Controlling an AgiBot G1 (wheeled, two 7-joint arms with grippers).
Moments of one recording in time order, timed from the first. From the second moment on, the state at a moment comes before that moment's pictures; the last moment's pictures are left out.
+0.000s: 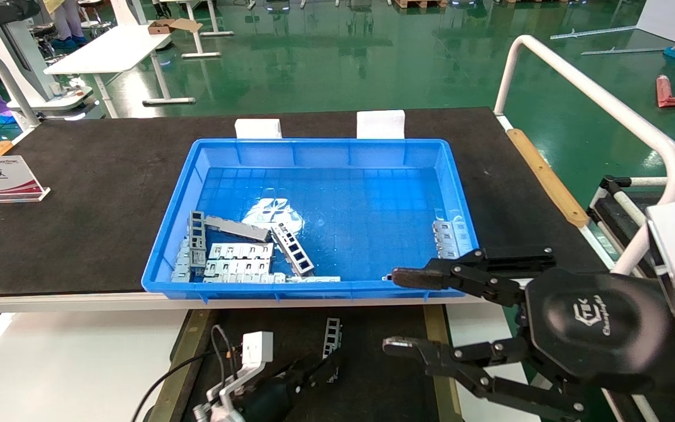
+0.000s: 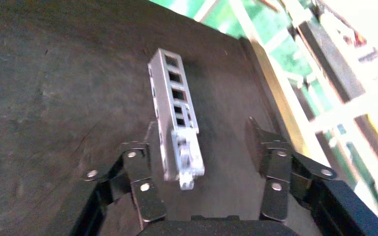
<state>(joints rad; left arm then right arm) -0.82 1.20 0.83 -0.77 0.49 0.34 -0.11 1.09 -0.58 -0.35 1.28 -0.68 -1.47 0.15</state>
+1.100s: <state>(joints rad) -0.88 0.64 0.93 -1.32 0.59 0.72 -0.19 1.09 -0.58 -0.35 1.28 -0.68 -1.47 0.15</state>
